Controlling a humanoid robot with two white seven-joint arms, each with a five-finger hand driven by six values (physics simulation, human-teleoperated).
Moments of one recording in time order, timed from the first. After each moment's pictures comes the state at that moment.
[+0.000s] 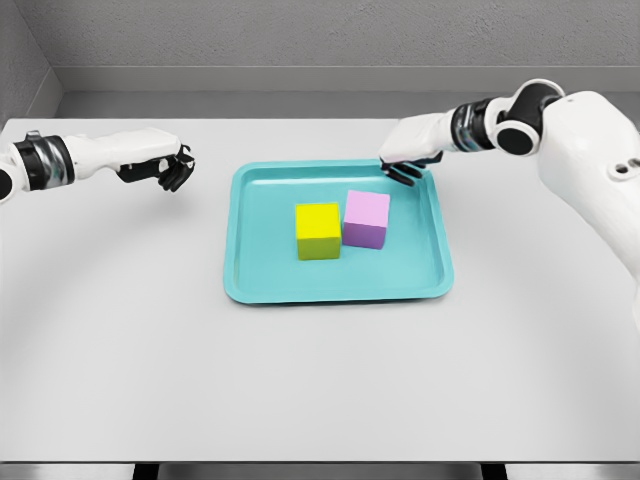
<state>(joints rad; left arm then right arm) -0.84 0.62 -0.68 -0.98 -0.18 -0.61 -0.61 -1.13 -0.36 1.00 -0.83 0.68 -0.61 0.61</state>
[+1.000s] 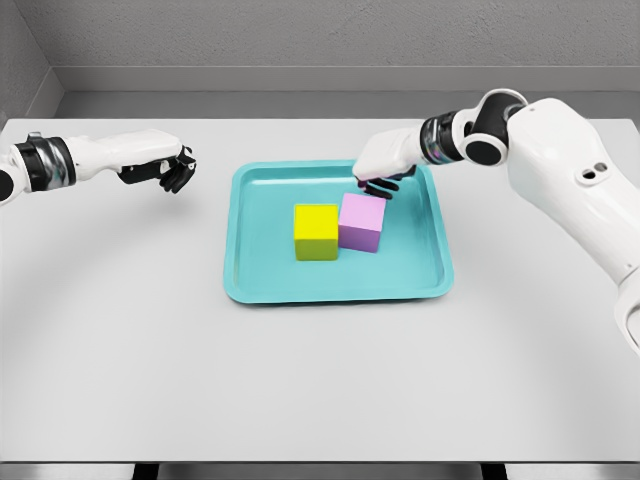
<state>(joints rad) -0.84 0.62 -0.68 -0.98 -0.18 -0.61 -0.61 -1.14 -0.32 1.07 -0.87 0.68 -0.61 0.61</state>
